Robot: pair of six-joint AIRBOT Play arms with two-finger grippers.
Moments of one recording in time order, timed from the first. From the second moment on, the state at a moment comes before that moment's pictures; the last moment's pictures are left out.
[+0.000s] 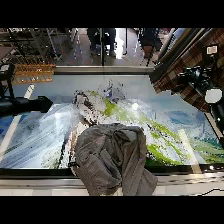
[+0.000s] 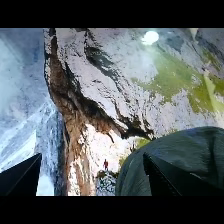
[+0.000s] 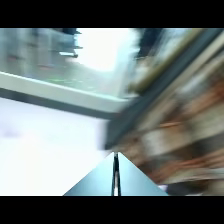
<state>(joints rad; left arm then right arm) 0.01 -1.00 1.26 1.28 -1.02 -1.46 -0.14 -1.26 1.38 -1.11 0.36 0.93</state>
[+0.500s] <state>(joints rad) 0.01 -1.13 1.11 1.20 -1.33 -1.44 -0.11 -1.22 1.37 -1.10 0.91 1.10</state>
